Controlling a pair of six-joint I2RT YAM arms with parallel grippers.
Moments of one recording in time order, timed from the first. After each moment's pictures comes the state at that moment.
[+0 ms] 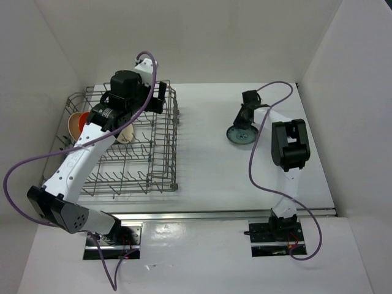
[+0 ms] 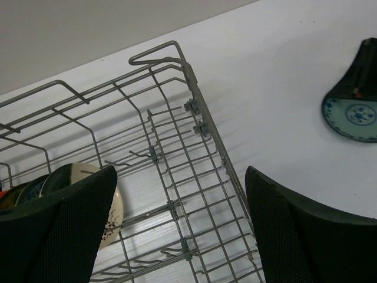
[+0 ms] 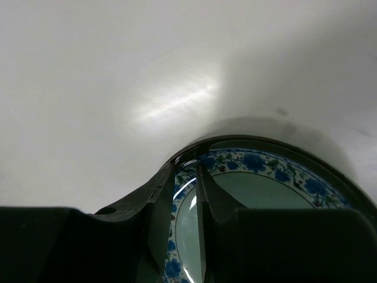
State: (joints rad) left arm -0.40 1.40 1.58 -0.56 -0.11 0.02; right arm 0.13 2.06 1.42 -0.34 0.03 0.62
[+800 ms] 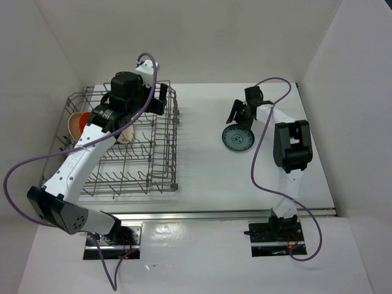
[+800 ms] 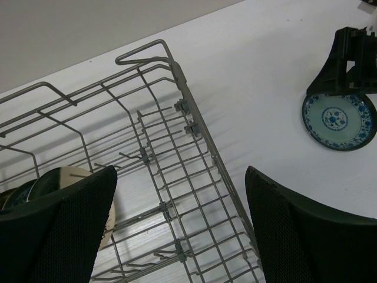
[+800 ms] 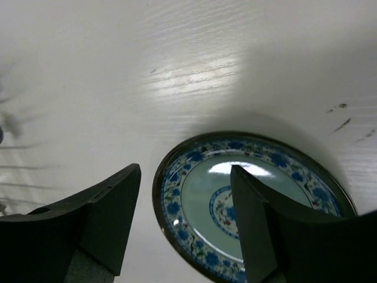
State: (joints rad) left arm -0.40 1.40 1.55 -0.53 -0.07 0.01; right arm 0.15 2.09 1.54 -0.40 -0.16 0.52
